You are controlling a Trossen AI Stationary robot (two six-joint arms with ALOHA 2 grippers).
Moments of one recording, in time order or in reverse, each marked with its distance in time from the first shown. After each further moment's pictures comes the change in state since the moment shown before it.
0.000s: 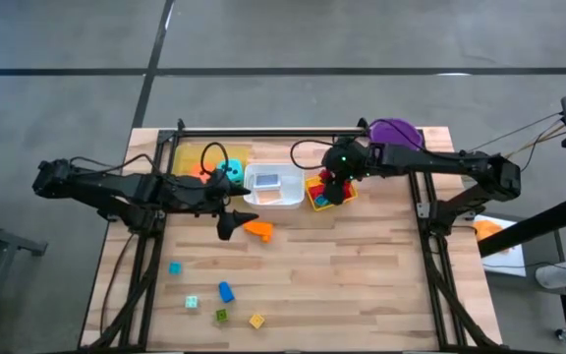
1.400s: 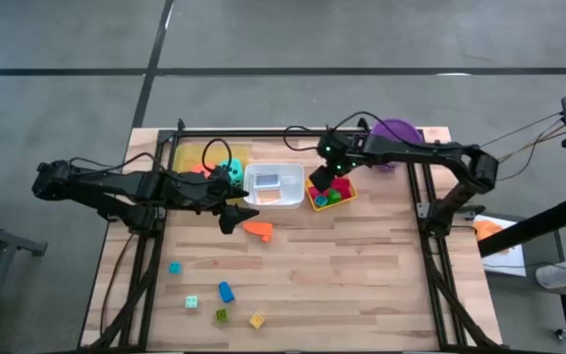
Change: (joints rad) left arm 0.049 0.005 -0.002 -0.040 0.061 -0.194; right arm -0.101 0.193 0.112 -0.089 -0.048 0.332
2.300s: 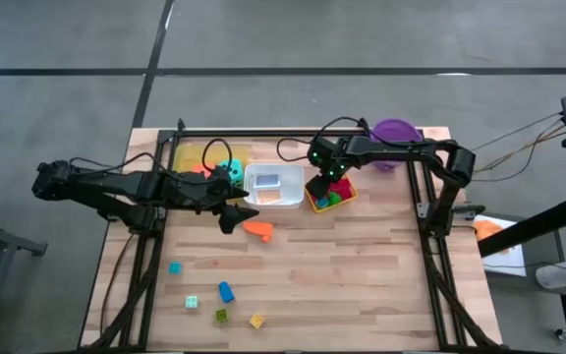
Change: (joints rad) left arm 0.001 0.000 0.000 -0.006 0.002 0.002; right arm 0.001 0.188 0.063 -0.083 -0.073 -0.052
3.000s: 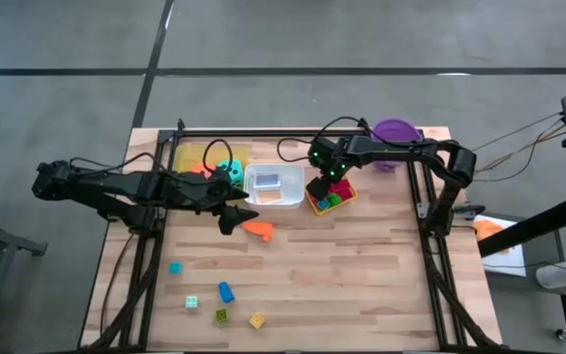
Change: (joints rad) left arm 0.000 0.000 0.000 -0.001 0.024 0.000; right arm -0.004 -0.017 -0.002 -0.002 -0.034 -0.027
